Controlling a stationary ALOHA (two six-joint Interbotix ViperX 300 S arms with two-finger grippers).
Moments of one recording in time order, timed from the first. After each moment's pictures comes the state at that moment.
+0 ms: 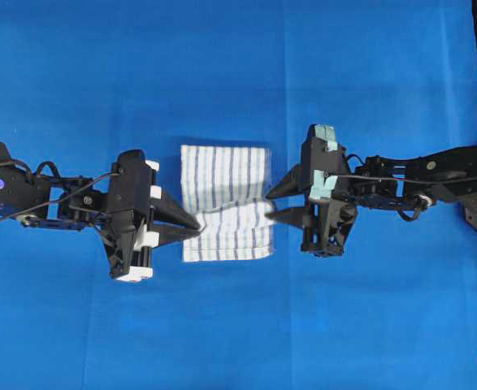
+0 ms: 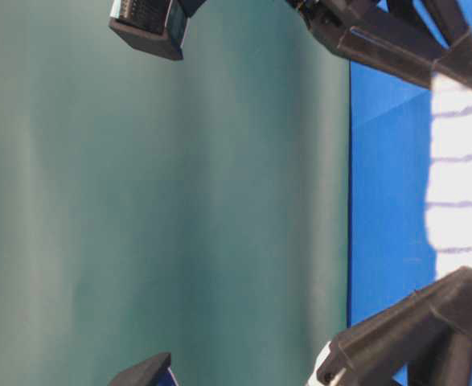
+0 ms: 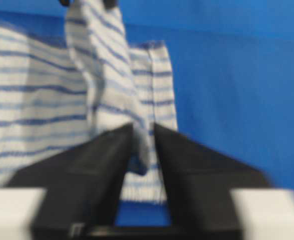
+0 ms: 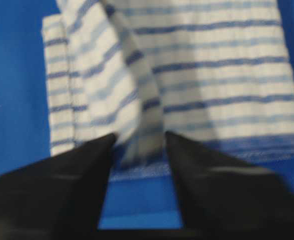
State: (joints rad) left arm -0.21 0.04 0.85 -0.28 -0.40 0.03; right arm 0.11 -0.05 0.87 0.51 -0.18 -0.10
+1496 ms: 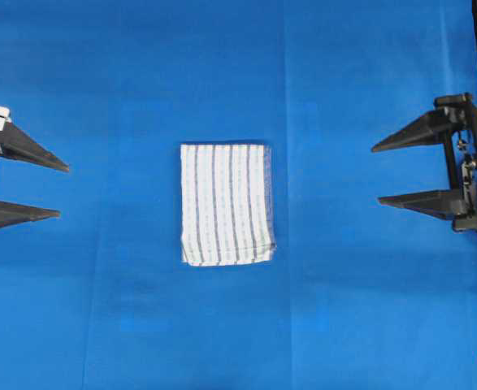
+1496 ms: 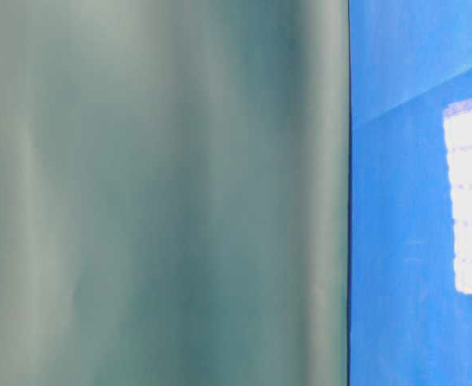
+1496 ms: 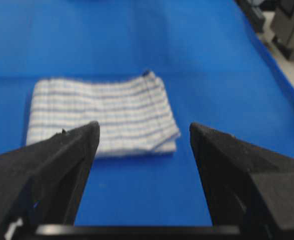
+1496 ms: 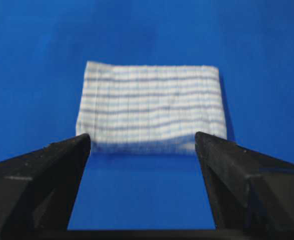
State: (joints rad) left arm -0.17 -0.95 1.32 -0.28 -0.17 0.21; right arm 0.03 -0.95 1.25 0.47 0.04 -0.28
